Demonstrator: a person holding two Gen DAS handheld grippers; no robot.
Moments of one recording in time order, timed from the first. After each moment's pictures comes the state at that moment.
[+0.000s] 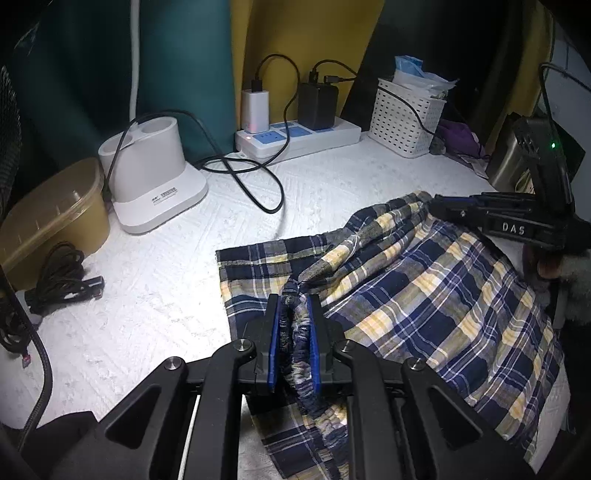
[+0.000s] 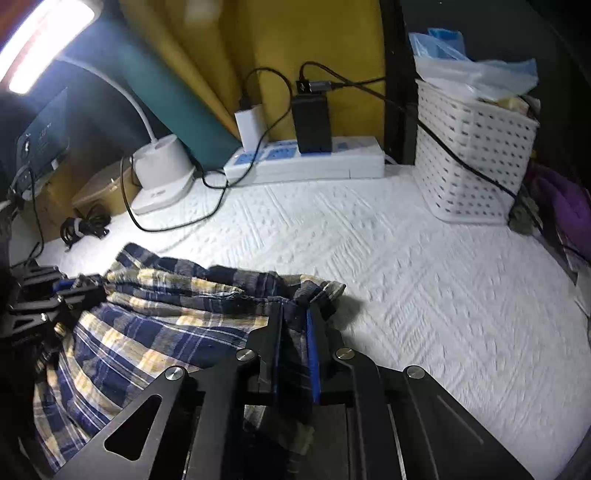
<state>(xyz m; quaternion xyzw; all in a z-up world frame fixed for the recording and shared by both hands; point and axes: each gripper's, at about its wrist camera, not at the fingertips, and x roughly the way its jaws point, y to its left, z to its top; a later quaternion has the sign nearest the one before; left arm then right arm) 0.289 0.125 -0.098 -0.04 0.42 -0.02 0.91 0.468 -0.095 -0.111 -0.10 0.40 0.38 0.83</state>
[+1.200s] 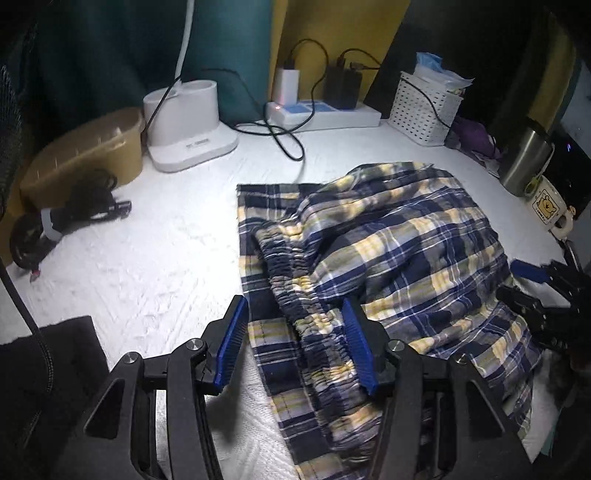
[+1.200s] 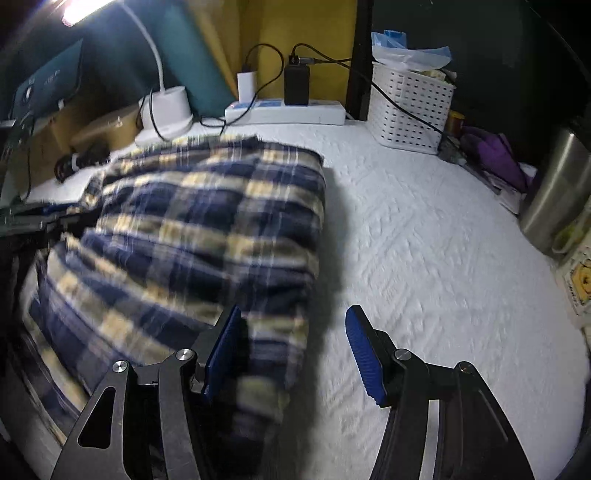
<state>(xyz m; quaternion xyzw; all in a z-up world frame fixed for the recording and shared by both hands) 0.250 0.121 -0.107 -0.08 0.44 0.03 0.90 0.347 -0.153 -0.128 -0.17 0.40 0.28 0.85</state>
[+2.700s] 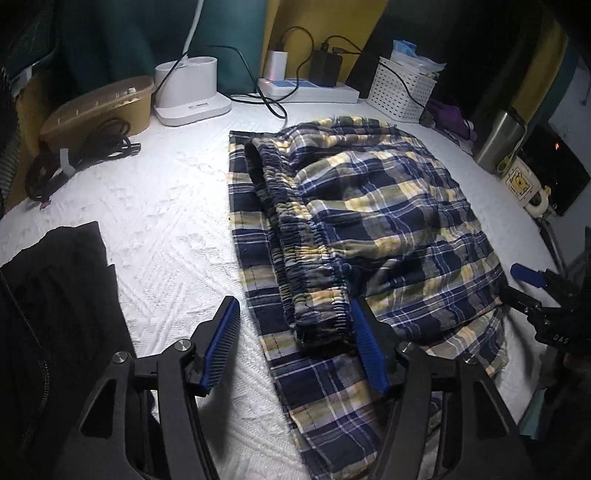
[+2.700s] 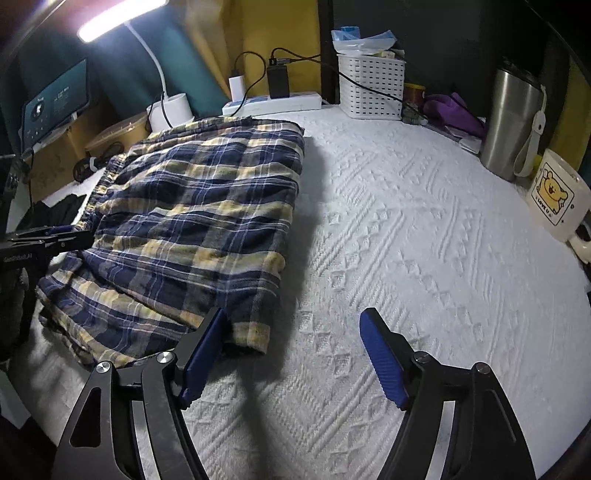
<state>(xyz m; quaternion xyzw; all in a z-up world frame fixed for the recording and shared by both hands) 0.186 0.099 -0.106 -0.11 0.46 0.01 0.88 0.285 -0.217 -0.126 -0.10 0.42 0.28 0.86</state>
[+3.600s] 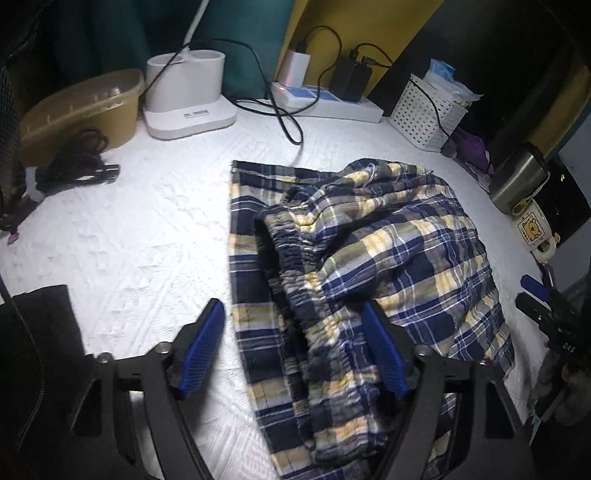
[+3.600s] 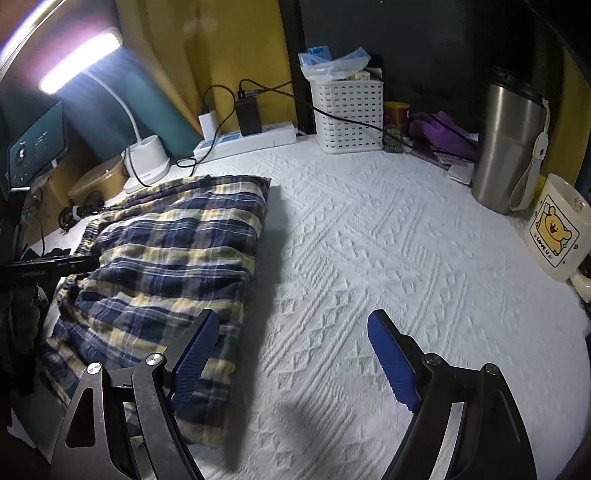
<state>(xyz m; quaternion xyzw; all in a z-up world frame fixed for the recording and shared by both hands) 0.255 0.132 -0.112 -0.16 0.46 0.01 0.87 0.350 -0.217 -0.100 -0.07 0.40 0.27 0.87</state>
